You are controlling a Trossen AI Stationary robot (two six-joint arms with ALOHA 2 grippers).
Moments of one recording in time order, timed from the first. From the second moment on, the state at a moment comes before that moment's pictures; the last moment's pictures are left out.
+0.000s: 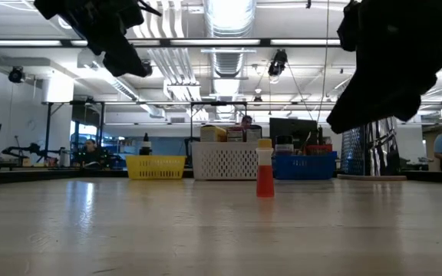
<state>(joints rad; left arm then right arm) 0.25 0.98 0.84 -0.55 0.23 0.02 0.56 1.52 0.75 -0.21 0.63 1.01</state>
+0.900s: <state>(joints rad) 0.25 0.99 0.85 -0.43 0.18 0.06 0.57 2.06 0.82 0.34 0.80 0.99</state>
